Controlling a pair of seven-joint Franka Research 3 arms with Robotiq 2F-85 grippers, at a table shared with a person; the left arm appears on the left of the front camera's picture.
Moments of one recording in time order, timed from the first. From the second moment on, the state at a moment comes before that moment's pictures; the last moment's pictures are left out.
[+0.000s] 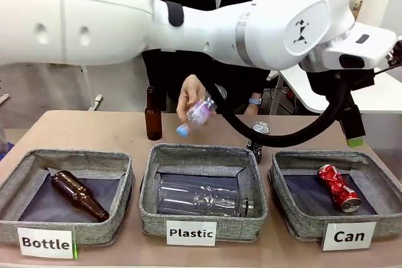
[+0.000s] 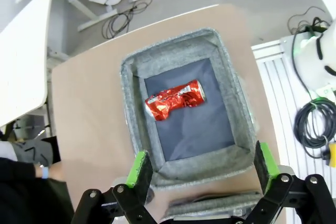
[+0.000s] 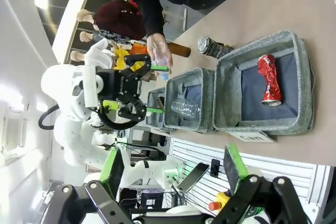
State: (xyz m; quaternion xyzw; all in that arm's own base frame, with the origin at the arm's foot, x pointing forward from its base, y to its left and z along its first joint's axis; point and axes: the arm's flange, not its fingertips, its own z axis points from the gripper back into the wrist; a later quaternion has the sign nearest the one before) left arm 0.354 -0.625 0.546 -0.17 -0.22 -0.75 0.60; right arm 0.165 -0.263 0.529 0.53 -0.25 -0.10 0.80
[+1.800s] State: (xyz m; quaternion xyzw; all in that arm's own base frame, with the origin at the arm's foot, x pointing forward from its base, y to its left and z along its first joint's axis) left arm 0.391 -0.237 0.557 -0.39 -0.16 -0.43 0.80; right arm 0.227 -0.085 0.514 0.50 -0.11 0.09 0.86
